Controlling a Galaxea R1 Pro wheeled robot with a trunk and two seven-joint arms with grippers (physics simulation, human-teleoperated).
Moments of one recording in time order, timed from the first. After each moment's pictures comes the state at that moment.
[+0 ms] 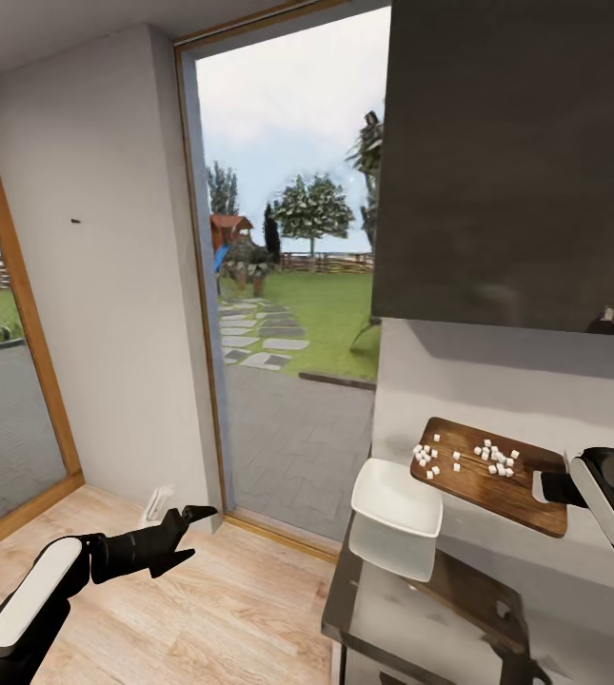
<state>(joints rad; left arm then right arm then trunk) -0.34 0.27 -0.03 -1.22 1.55 0.90 0.28 -0.67 -0.47 -0.03 -1.02 -0.37 1.04 -0.26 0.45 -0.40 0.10</state>
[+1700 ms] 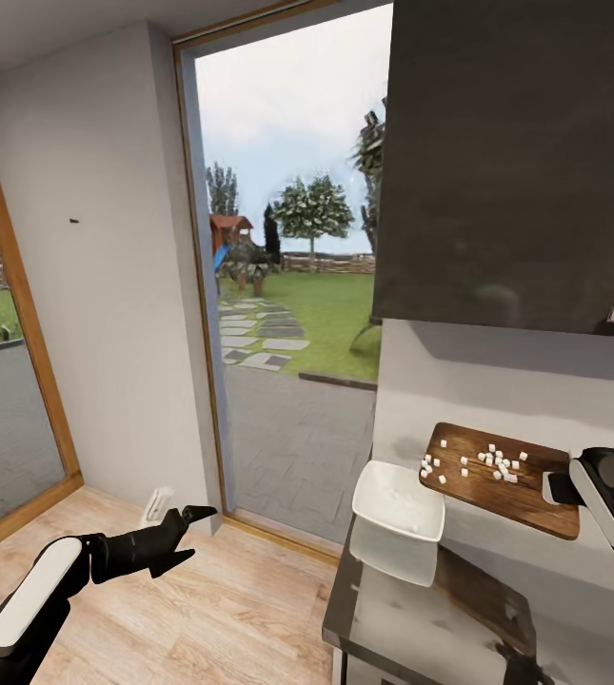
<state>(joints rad) -0.34 0.27 -0.03 -1.22 1.55 0.90 0.28 -0.67 -0.46 -0.03 -1.02 -0.28 1.04 -0.27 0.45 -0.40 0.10</state>
